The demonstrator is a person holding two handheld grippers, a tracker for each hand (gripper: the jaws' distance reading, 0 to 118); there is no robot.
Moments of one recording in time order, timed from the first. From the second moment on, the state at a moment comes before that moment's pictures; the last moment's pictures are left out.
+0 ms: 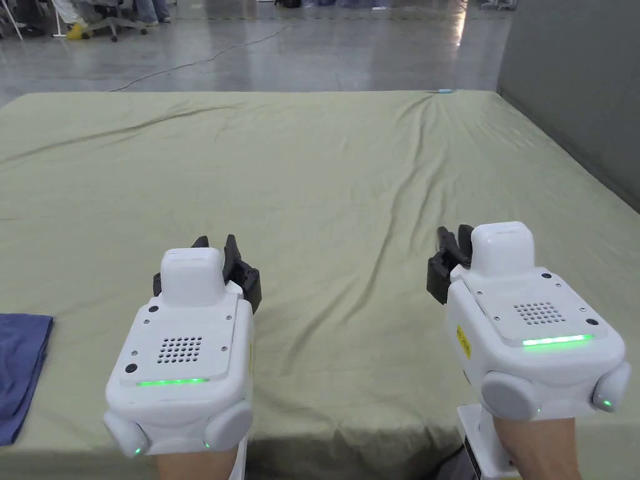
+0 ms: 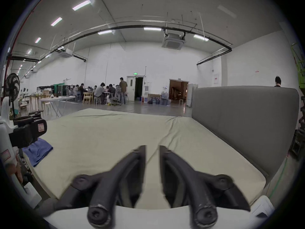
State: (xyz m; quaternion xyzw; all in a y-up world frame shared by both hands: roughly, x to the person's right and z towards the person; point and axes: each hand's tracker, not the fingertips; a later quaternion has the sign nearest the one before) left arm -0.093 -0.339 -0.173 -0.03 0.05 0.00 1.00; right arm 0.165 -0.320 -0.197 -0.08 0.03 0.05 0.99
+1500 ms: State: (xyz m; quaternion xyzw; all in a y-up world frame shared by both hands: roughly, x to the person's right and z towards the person) left arm -0.099 -0.347 -0.170 0.00 0.06 -0.02 1.00; right arm 0.165 -0.318 -0.195 -0.06 0.00 0.04 1.00
